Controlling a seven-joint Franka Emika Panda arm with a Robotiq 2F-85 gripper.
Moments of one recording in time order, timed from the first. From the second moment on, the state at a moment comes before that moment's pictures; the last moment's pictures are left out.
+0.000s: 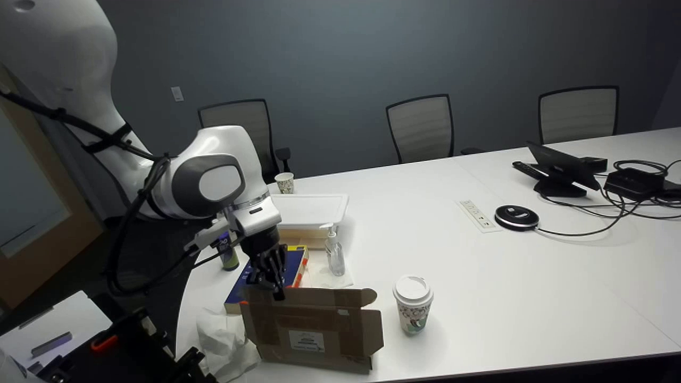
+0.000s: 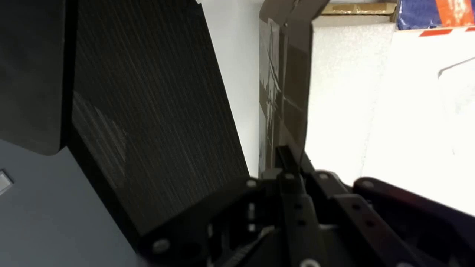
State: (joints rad) arm -0.05 0.16 -0.34 -2.66 -0.55 2.80 1.32
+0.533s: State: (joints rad) arm -0.07 0.10 -0.42 -2.73 -0.69 2.91 1.32
